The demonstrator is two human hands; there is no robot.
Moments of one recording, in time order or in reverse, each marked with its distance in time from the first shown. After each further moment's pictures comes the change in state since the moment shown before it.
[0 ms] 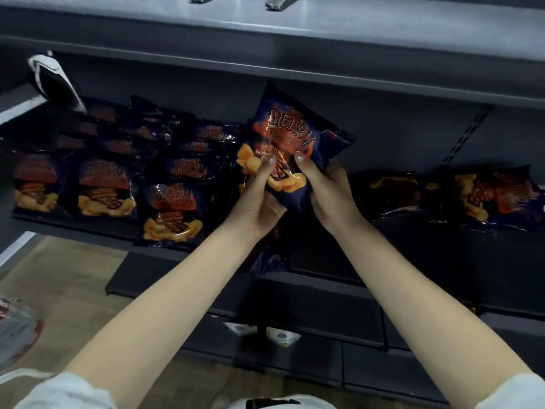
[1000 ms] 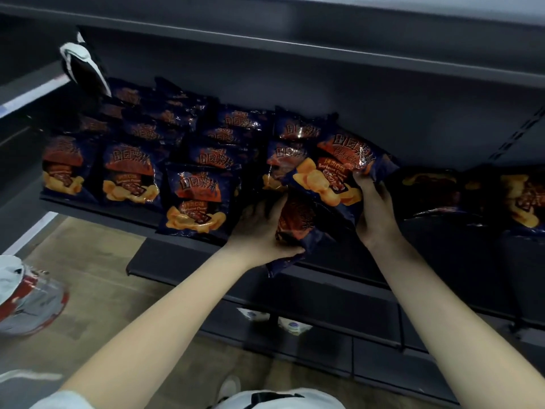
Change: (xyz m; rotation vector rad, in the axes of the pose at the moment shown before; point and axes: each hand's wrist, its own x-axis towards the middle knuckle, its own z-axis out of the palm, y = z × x) left_hand -0.019 -0.014 -0.099 2.063 0.050 0.119; right_hand 0.011 0.046 -0.040 0.042 0.306 0.242
